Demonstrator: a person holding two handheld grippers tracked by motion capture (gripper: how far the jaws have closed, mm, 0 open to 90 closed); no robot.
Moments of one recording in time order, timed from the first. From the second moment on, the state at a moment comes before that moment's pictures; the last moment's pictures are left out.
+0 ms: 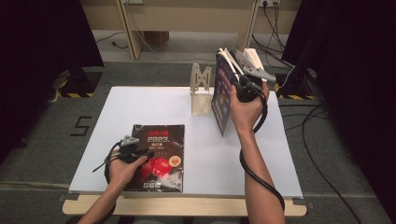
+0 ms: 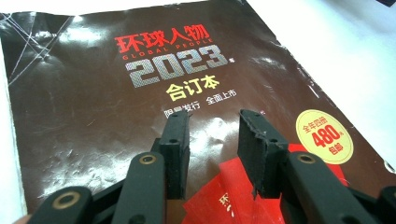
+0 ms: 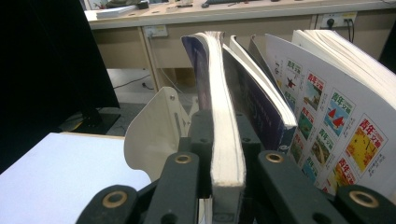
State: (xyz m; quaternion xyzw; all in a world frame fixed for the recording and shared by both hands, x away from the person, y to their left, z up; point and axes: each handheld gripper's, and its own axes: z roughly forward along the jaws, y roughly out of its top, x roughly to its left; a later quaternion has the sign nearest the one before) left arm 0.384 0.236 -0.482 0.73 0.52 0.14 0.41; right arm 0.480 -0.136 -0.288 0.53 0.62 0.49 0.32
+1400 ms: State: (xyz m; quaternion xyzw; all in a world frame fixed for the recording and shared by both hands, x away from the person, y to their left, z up) left arm 0.384 0.237 -0.482 0.74 0.52 0.14 0.41; right arm 0.507 -0.133 -0.285 0.54 0.60 0.49 0.33
